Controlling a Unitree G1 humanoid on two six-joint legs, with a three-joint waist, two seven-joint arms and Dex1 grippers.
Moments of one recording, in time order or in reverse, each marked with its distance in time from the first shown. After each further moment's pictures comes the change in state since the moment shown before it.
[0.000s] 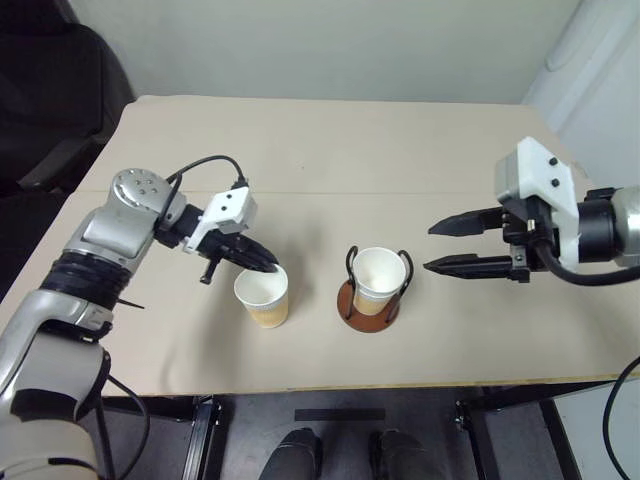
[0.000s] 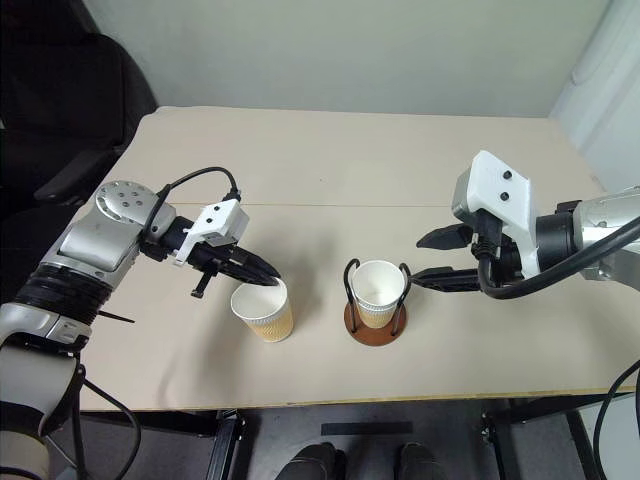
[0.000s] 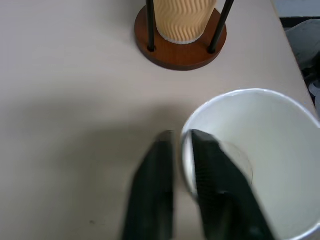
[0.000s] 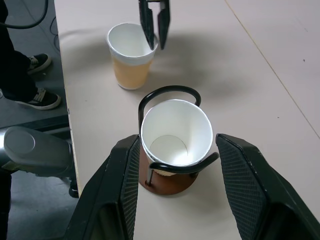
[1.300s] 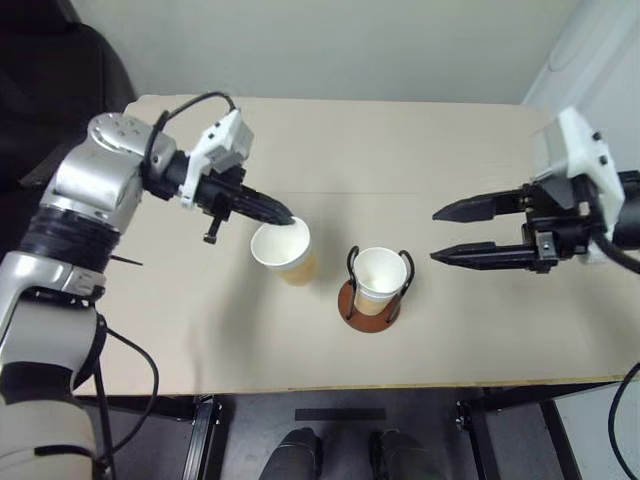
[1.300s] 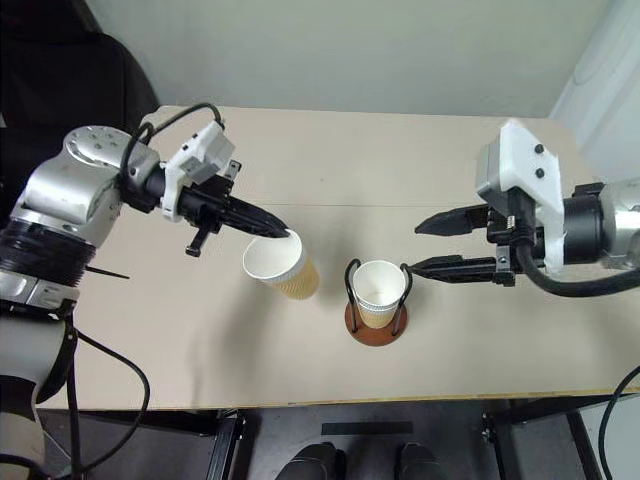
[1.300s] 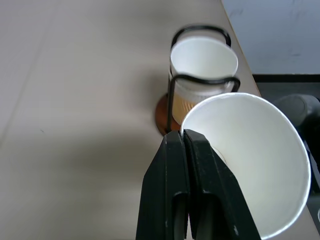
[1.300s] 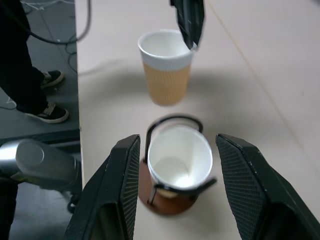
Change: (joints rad) left arm -0.221 0.008 0.005 -0.004 -0.213 0.211 -0.002; right arm -0.031 -0.020 -0.070 0.048 0.086 -0.081 0.052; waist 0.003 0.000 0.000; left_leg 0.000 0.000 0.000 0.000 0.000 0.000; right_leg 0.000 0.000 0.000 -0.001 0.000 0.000
